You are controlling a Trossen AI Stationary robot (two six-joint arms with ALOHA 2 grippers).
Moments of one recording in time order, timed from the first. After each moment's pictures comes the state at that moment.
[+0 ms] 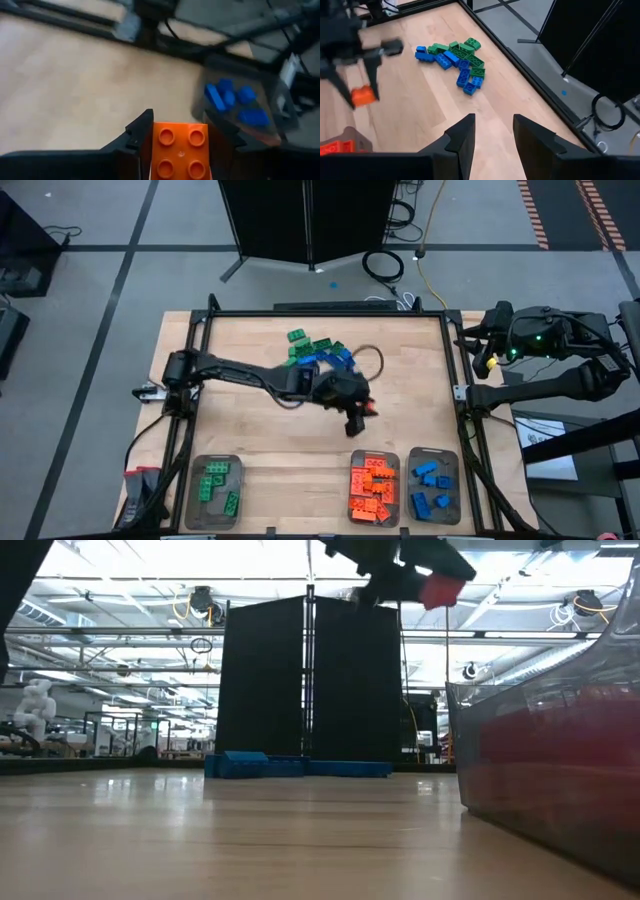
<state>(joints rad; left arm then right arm) -0.09 1.97 1.66 -0.23 -0.01 -0.28 -0.09 0.77 1.47 -1.39 0.34 0.29</state>
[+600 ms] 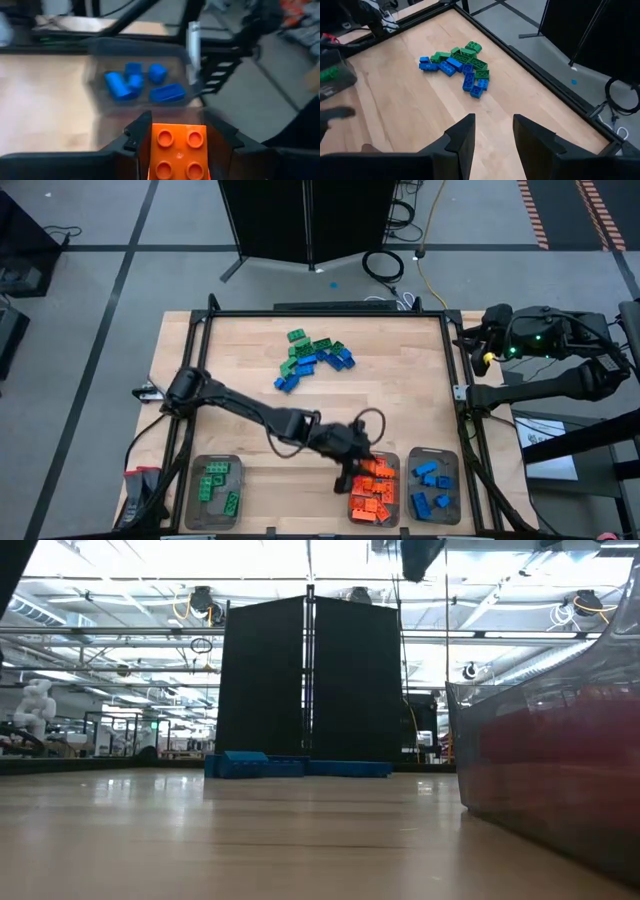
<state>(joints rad) -0.31 2.06 1.66 -0.04 0.08 -0.19 -0.09 0.78 1.47 -1.38 0.33 0.44</state>
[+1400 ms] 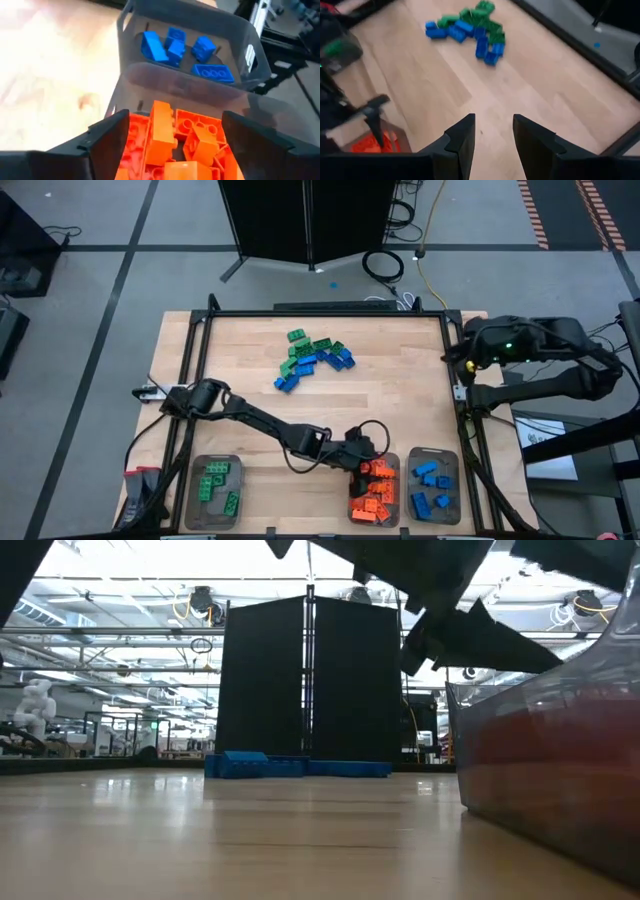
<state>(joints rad) -0.34 2.23 1.67 0.03 -0.13 -0.41 -0.09 0.79 1.33 -1.37 0.21 0.54</state>
